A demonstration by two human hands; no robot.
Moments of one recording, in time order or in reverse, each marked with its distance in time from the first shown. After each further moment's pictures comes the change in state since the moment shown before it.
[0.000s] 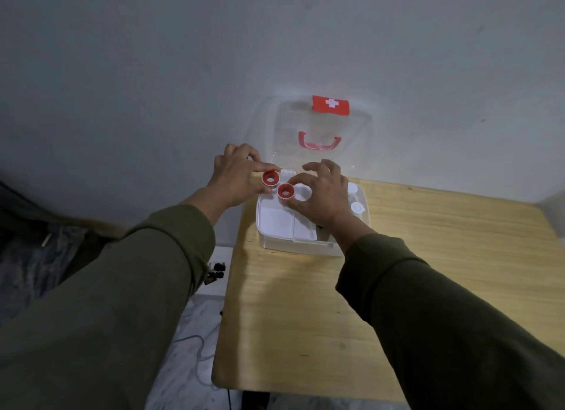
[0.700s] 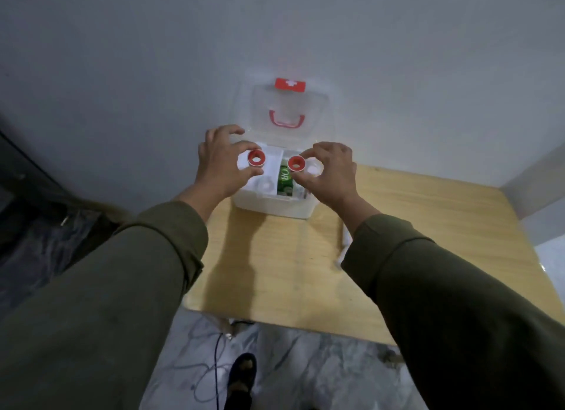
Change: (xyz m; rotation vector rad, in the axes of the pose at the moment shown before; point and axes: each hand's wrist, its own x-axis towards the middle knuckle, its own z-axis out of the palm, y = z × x) left_hand -0.098 0.089 0.003 -0.079 0.369 -0.071; right_hand -0.093 0.054 -0.069 0.235 0.175 -0.046
